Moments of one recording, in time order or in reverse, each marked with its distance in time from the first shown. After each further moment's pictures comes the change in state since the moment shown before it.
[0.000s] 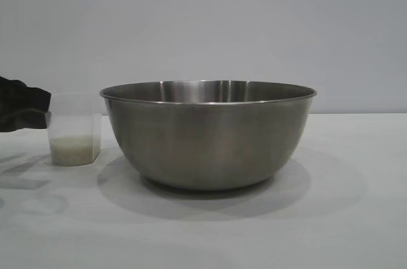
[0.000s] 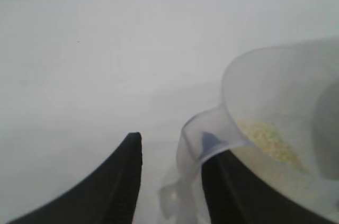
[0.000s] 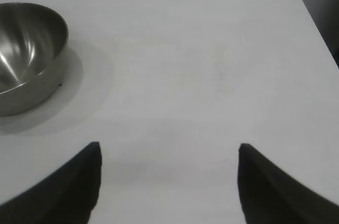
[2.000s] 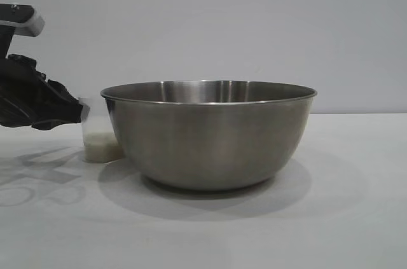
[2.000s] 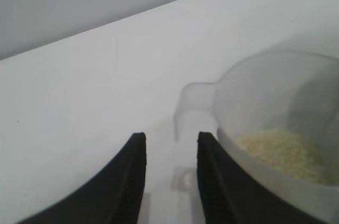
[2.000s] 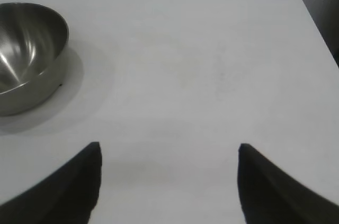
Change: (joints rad) left arm 0.000 0.062 -0.137 0.171 0.000 0.164; right arm 0.000 0.000 0.000 0.000 0.000 0.000
